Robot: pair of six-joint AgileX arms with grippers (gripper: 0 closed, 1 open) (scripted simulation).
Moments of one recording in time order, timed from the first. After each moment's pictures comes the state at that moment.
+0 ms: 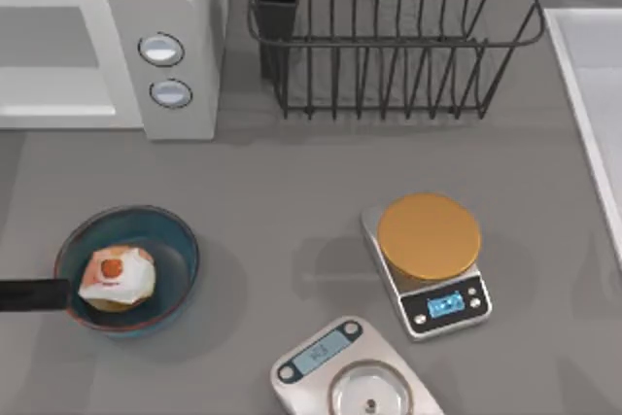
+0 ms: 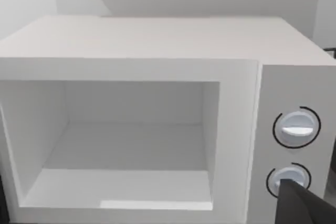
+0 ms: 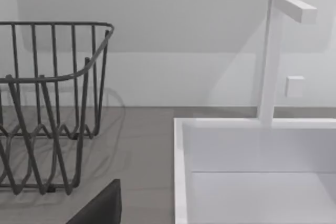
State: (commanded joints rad) left arm -0.55 0.10 0.15 -0.04 -0.55 0.00; right arm 0.00 0.00 0.00 0.00 0.00 0.00
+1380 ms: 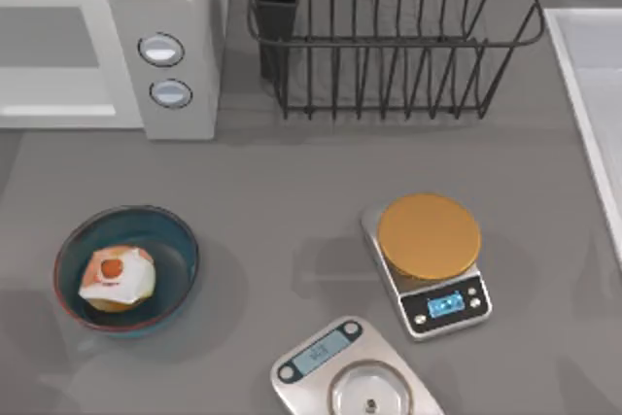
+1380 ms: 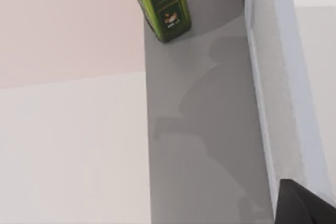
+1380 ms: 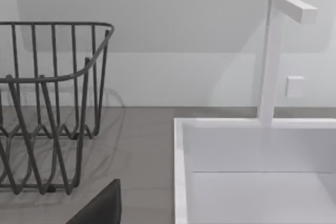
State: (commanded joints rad) left arm 0.75 1.46 1.15 -0.63 0.43 0.76; right arm 0.00 0.00 0.00 0.00 0.00 0.00
